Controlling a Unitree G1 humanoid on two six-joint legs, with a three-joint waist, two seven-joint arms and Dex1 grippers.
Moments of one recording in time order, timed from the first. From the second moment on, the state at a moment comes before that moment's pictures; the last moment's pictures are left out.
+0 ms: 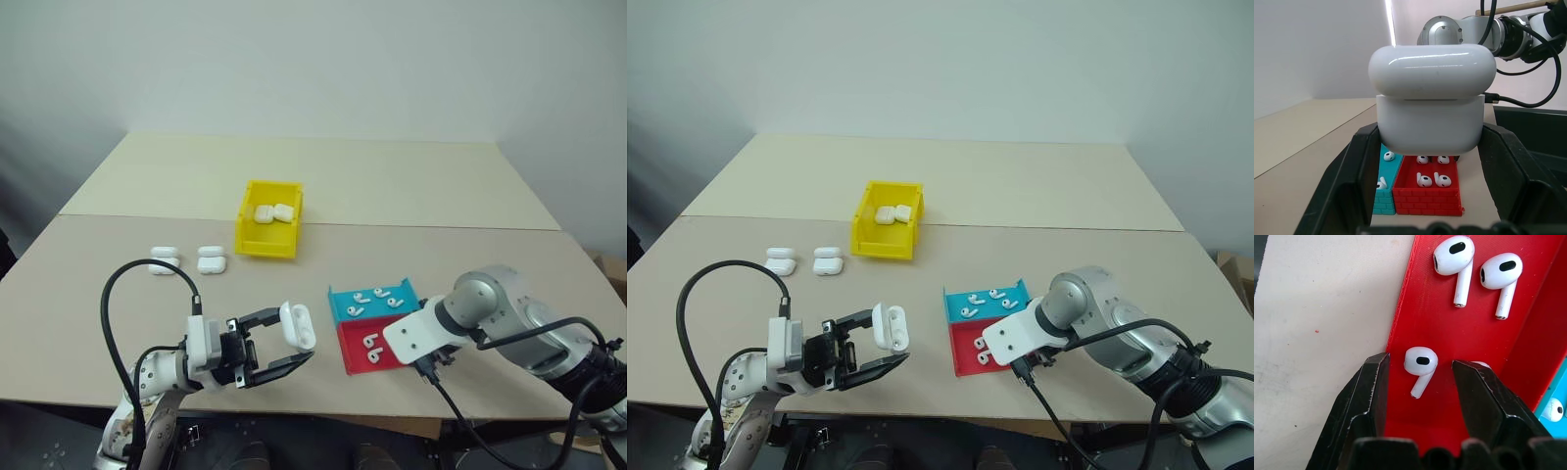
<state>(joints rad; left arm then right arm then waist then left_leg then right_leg) 0.04 0.46 -0.03 -0.36 -0.54 -0.11 -1.10 -0.62 -0.97 0.57 -0.34 -0.31 0.30 1.48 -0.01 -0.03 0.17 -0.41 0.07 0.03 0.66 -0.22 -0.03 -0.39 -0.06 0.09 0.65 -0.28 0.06</state>
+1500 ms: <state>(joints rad) 0.03 0.46 -0.04 -0.36 -0.54 -0.10 -1.08 -0.57 -0.95 0.49 -0.41 -0.28 0.32 1.49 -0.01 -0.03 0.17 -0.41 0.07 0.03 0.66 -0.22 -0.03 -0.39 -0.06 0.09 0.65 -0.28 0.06</state>
